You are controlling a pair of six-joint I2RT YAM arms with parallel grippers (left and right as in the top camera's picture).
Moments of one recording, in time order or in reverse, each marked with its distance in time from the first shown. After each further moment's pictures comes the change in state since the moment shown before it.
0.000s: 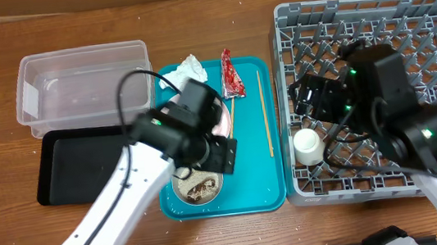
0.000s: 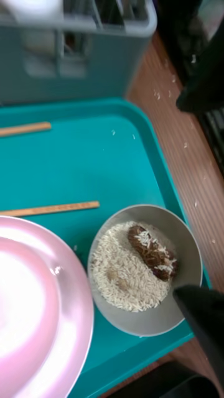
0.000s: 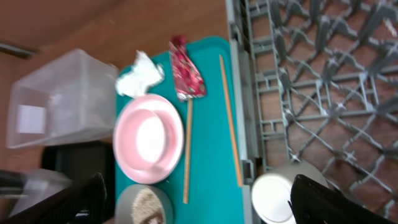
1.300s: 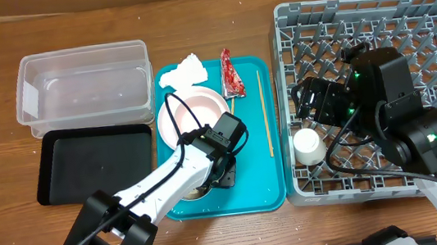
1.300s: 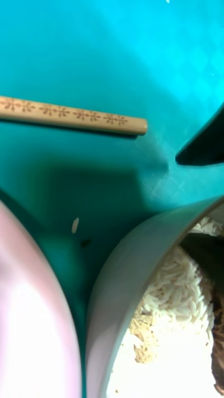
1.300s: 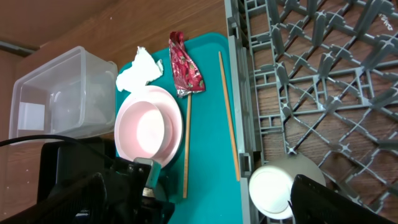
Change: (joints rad) left arm -0.109 0.229 -0.283 0.356 -0.188 -0.169; right arm 0.000 -0.014 0.002 -0.031 -0.002 0.000
